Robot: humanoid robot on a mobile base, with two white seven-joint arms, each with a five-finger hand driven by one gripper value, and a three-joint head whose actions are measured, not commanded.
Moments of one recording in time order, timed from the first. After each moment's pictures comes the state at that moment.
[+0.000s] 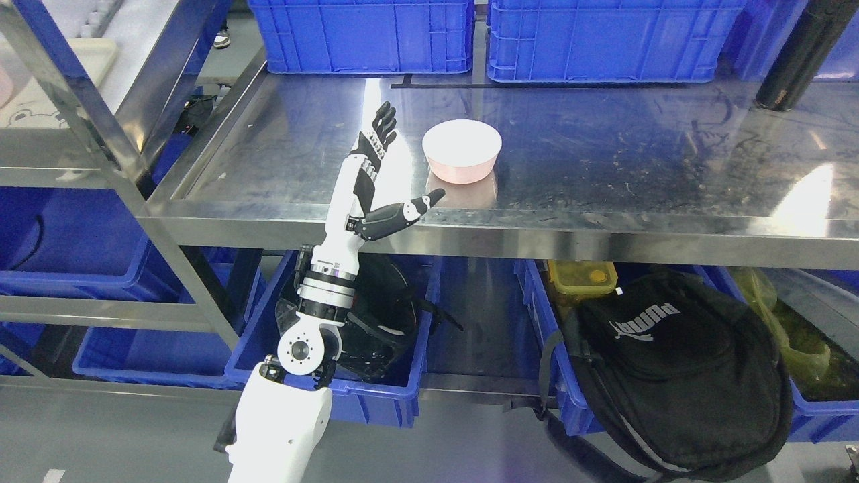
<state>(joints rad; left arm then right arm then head) -0.13 0.00 -0.20 -1.58 0.06 -0.33 -0.02 0.00 0.00 0.05 0.00 0.05 -0.08 -0.03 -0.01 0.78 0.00</state>
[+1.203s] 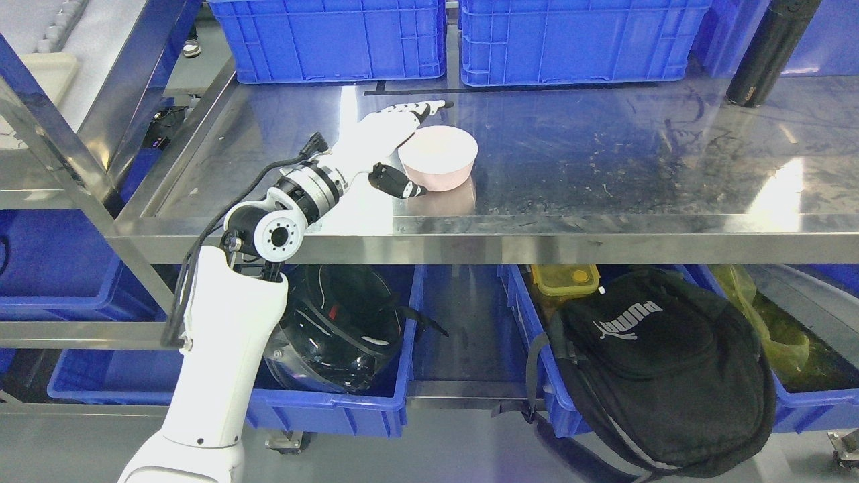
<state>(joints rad) -0.52 0.13 -0.20 -1.57 -0.83 -0.12 -0.66 0.00 0.00 0.05 0.00 0.05 -0.08 -0.03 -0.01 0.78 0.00</state>
